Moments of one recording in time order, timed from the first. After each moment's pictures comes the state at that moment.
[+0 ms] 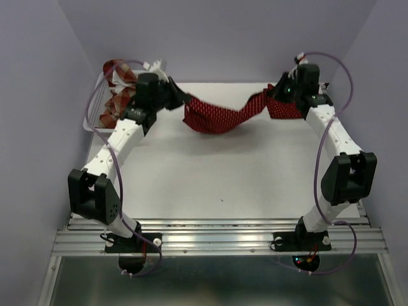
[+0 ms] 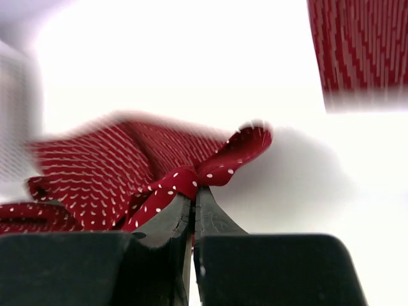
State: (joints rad) left arm -0.33 1.49 1.18 -0.20 0.27 -0.66; right arm 0.09 1.65 1.34 -0.36 -0.21 0.45
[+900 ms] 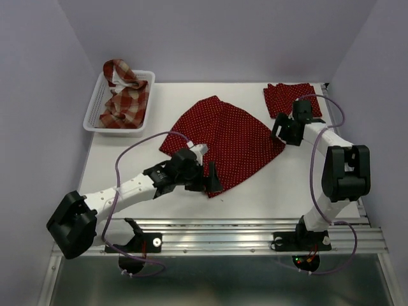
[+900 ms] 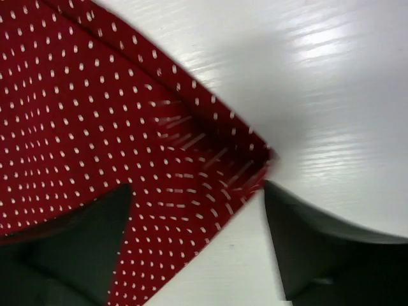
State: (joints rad) left arm -0.80 1.21 0.69 -0.21 0.23 -0.72; right arm 0.02 1.72 1.16 -0.36 -0.10 0.34
